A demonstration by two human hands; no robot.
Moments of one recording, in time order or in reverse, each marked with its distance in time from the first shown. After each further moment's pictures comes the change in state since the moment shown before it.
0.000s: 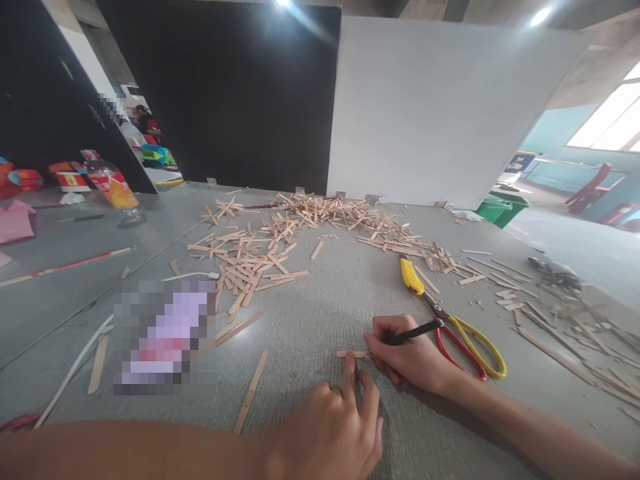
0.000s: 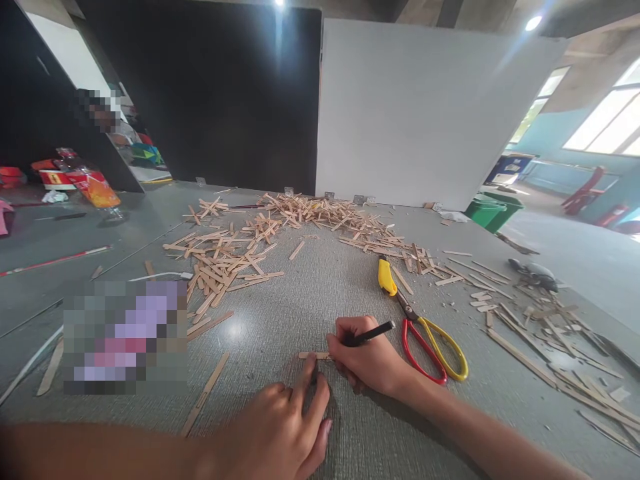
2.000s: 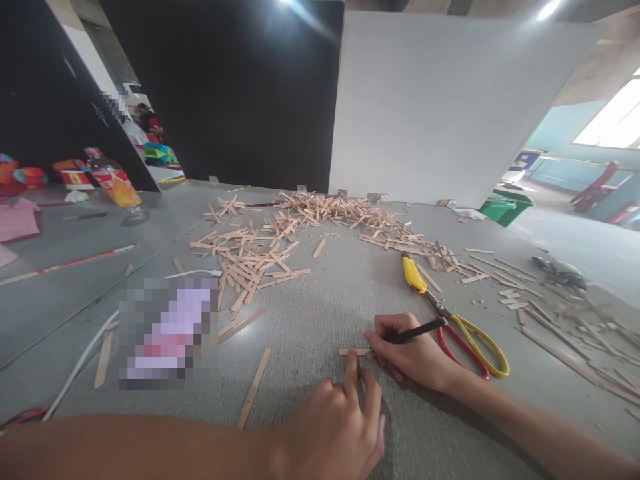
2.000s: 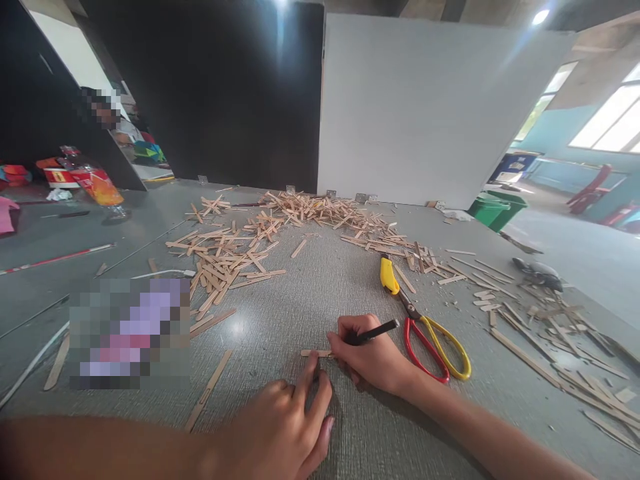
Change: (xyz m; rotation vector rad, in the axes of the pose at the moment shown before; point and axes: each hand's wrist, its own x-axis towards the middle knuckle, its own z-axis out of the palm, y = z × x) left_hand 0.001 0.002 0.001 -0.032 -0.004 -0.047; right_hand 0.000 0.000 -0.001 0.005 -0.006 -0.026
